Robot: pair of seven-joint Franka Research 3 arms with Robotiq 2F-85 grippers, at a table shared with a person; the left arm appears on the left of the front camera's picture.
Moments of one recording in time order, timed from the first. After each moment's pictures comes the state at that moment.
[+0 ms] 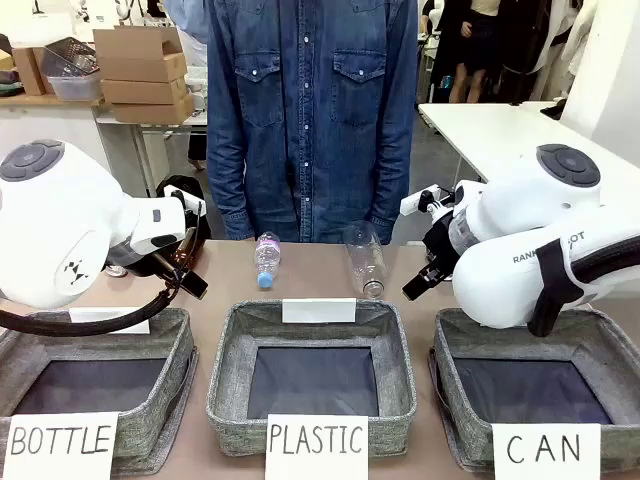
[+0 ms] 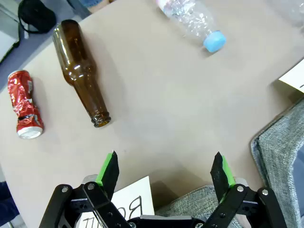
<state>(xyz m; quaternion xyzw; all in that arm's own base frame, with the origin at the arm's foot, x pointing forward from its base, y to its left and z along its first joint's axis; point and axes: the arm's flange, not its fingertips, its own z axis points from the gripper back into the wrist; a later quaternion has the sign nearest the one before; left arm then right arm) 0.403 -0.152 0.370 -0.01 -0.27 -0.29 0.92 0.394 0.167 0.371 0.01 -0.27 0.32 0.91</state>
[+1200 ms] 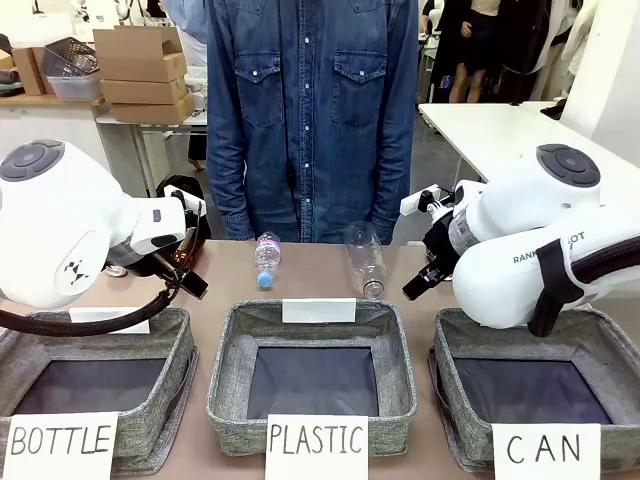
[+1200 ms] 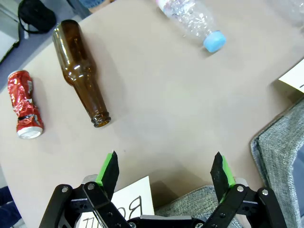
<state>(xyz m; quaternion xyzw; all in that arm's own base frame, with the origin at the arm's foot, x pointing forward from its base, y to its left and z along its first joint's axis) 0.403 -0.152 0.370 -0.01 -0.27 -0.29 0.92 0.394 0.167 0.371 0.01 -0.27 0.32 0.91</state>
